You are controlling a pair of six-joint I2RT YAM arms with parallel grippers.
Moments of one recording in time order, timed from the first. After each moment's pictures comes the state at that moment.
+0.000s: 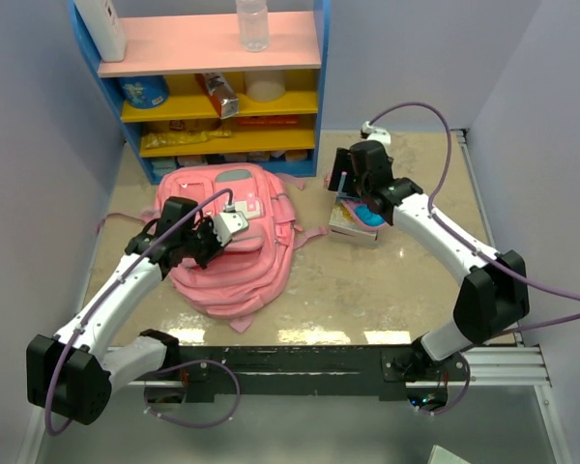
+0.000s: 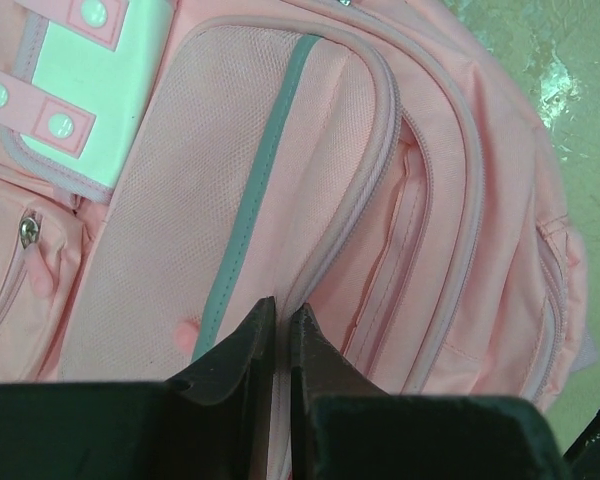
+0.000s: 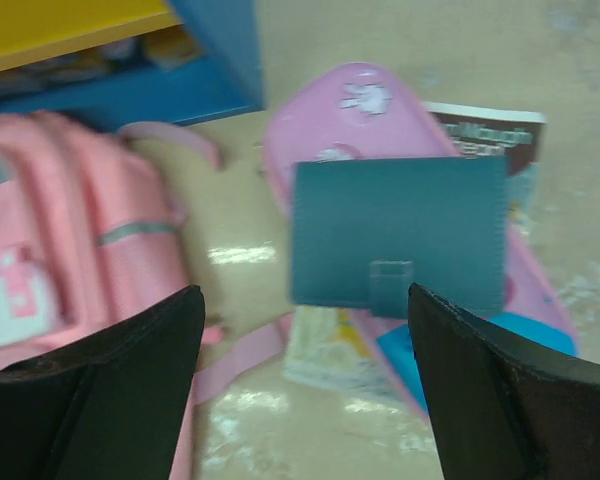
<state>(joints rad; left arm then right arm) -0.31 1.07 0.80 -0.60 0.34 0.61 0.52 1.52 1.28 -0.35 0.34 0.48</state>
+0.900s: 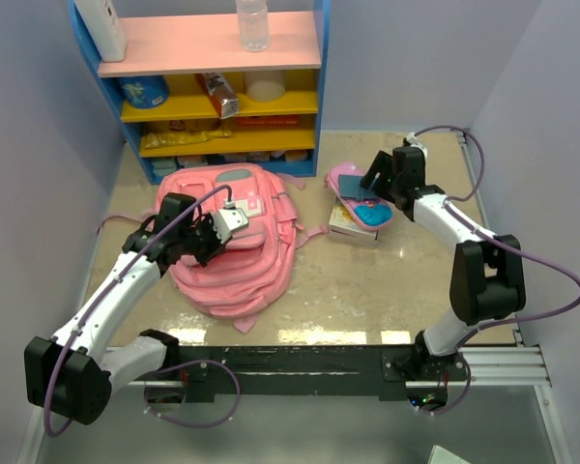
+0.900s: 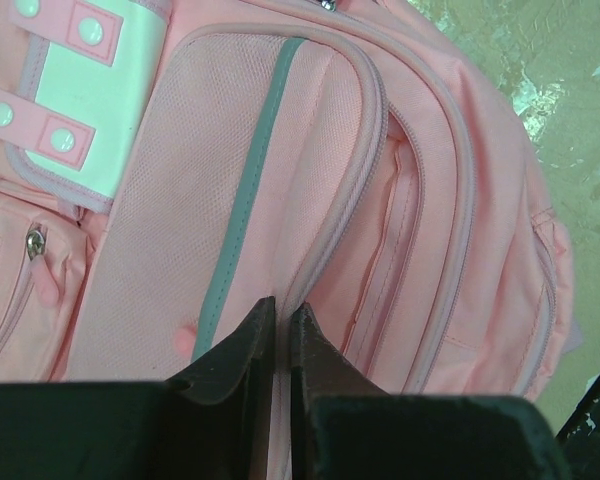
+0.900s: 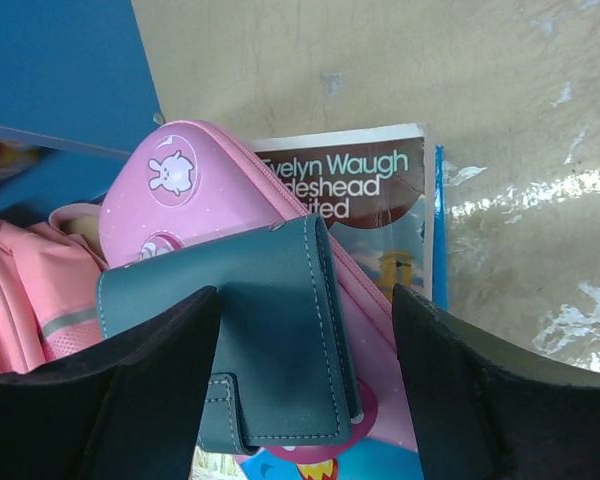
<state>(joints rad) -0.31 1.07 0.85 -0.64 0.38 0.61 0.18 1.63 1.12 -0.13 0.09 0.59</state>
